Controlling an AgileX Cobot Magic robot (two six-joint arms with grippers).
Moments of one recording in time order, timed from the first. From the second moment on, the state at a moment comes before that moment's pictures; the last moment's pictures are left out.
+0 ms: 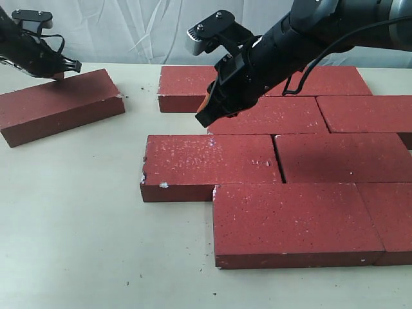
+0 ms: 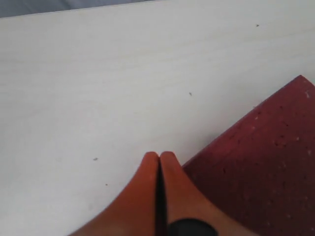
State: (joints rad) left arm 0.08 2.38 -1.90 -0.31 0.58 0.42; right arm 0.48 1.83 -1.35 0.63 0.73 -0.91
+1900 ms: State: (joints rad) left arm -0.01 2.24 -1.90 -0.41 0.88 0.60; right arm 0.48 1.86 -1.35 0.63 0.69 -0.92
